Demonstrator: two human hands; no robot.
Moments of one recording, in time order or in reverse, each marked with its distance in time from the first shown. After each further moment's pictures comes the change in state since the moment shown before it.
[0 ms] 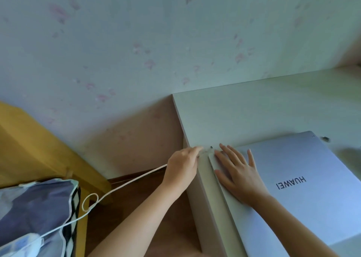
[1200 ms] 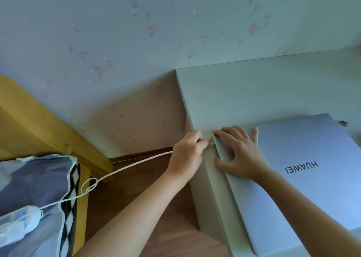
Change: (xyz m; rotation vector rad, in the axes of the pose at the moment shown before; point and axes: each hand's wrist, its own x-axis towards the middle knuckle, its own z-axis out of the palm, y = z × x) left_hand -0.018 0.011 0.015 -0.038 0.104 0.036; right_hand 0.019 -0.001 0.000 0.126 -0.002 -0.063
